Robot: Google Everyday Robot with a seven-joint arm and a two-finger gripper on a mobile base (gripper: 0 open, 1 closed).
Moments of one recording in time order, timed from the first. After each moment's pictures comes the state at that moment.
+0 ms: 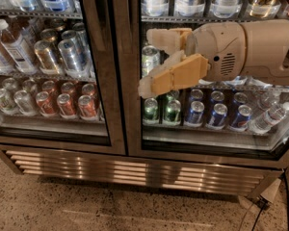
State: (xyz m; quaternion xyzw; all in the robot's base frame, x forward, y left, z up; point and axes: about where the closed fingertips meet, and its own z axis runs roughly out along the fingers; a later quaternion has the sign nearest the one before) arm 0.440 -0.003 1.034 -0.48 0.56 0.48 0.47
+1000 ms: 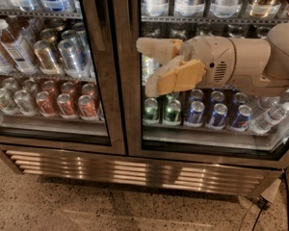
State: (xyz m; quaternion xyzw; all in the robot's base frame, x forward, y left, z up) arm 0.439 0.003 1.028 -0.45 0.50 0.58 0.45
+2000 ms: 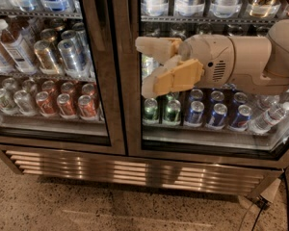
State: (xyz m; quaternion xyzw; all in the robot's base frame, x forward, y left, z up) arm 0.438 0.006 1.029 -0.46 0.51 0.57 0.45
